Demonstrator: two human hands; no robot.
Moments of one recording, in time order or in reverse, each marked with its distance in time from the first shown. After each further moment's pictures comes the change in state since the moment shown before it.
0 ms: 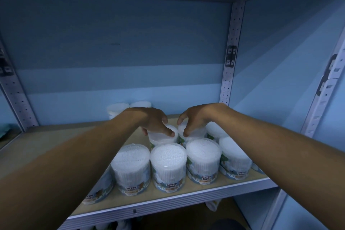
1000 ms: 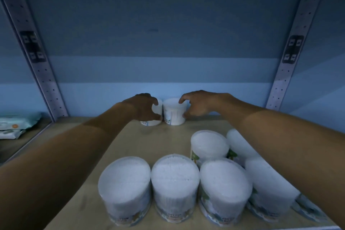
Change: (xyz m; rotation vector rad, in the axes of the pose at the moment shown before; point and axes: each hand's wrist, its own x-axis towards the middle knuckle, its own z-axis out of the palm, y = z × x) left_hand 0.029 -0.163 -0.020 0.096 0.319 -0.147; right_hand 0.124 -0.081 -0.031 0.032 0.209 -0.104
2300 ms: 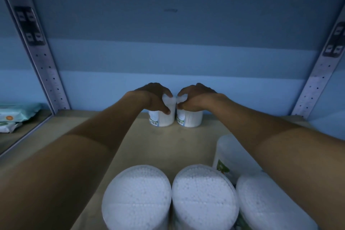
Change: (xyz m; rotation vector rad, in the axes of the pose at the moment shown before) left_hand 0.060 -0.033 0.017 -0.104 0.015 0.041; right_hand 0.085 -0.045 0.032 -0.031 0.103 0.055
